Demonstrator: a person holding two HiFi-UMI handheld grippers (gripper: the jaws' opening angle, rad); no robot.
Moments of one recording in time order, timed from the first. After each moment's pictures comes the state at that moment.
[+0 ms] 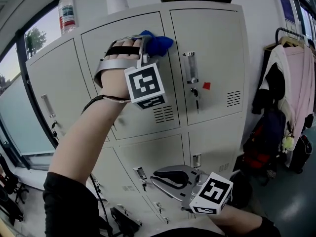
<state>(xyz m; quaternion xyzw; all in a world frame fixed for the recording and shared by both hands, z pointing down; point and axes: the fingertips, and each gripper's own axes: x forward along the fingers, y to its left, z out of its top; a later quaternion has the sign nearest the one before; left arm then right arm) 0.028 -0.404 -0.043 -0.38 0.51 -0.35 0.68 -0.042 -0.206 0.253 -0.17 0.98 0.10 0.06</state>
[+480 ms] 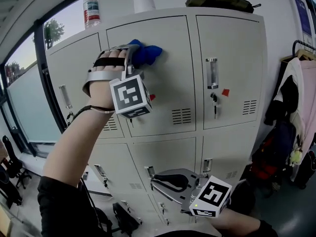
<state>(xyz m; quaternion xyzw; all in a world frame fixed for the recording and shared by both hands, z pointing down) -0.080 -0.387 -0.038 -0.36 0.55 -0.39 0.65 -0.077 -0.194 0.255 -0.11 0.99 0.10 0.06</state>
